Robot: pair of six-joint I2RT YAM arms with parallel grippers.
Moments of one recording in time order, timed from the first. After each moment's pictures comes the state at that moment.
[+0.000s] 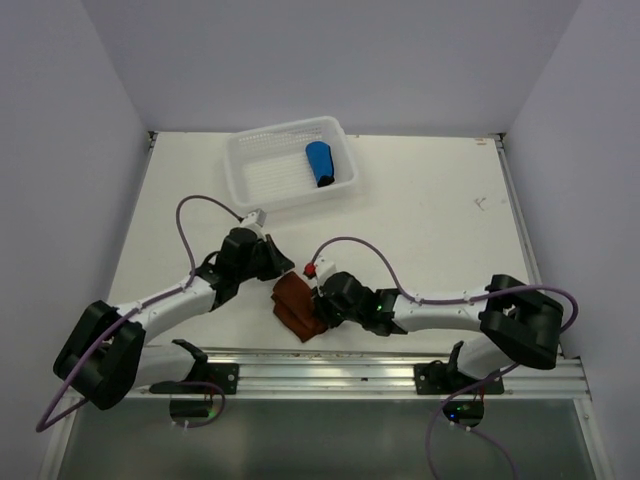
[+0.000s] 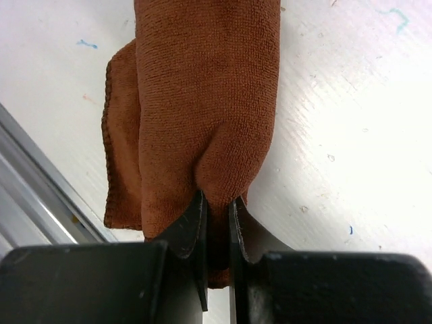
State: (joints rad) left arm -0.54 1.23 0.47 0.14 0.13 -0.77; right arm 1.12 1.48 0.63 0.11 0.09 0.38
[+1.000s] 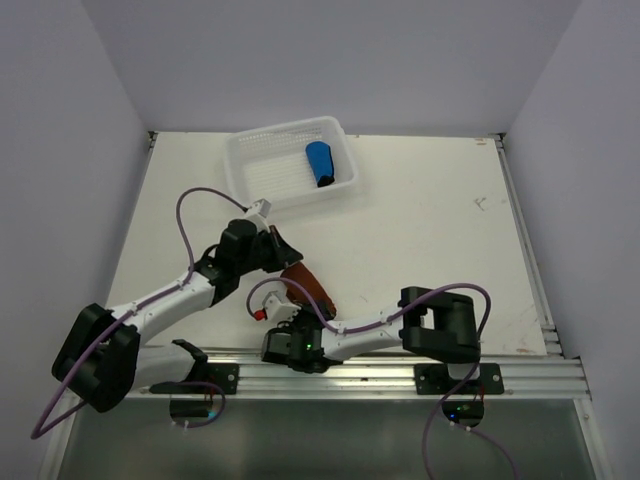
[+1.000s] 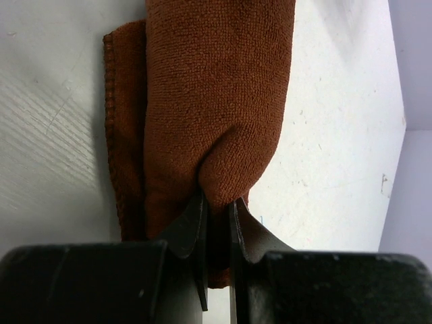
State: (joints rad) left arm -0.53 1.21 0.57 0.13 0.22 -0.79; right arm 1.49 1.91 1.08 -0.41 1.07 0.26
